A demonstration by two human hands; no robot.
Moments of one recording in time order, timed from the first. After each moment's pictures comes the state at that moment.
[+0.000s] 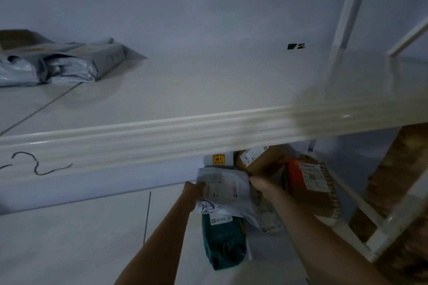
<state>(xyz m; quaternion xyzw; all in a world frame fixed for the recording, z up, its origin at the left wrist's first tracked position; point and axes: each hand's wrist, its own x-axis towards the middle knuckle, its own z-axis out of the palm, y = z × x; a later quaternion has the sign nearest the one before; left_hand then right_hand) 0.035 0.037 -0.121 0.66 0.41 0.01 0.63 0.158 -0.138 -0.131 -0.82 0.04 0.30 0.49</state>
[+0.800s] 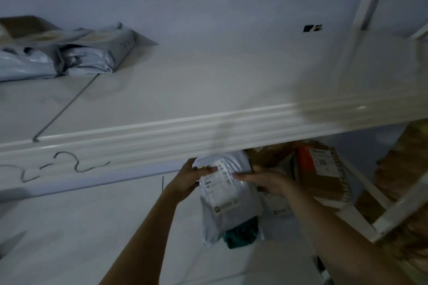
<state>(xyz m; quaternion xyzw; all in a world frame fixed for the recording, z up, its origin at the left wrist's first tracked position) -0.004 0.095 -0.118 0.64 0.12 0.00 0.76 0.107 -0.131 -0.108 -0.75 -0.16 0.40 0.50</state>
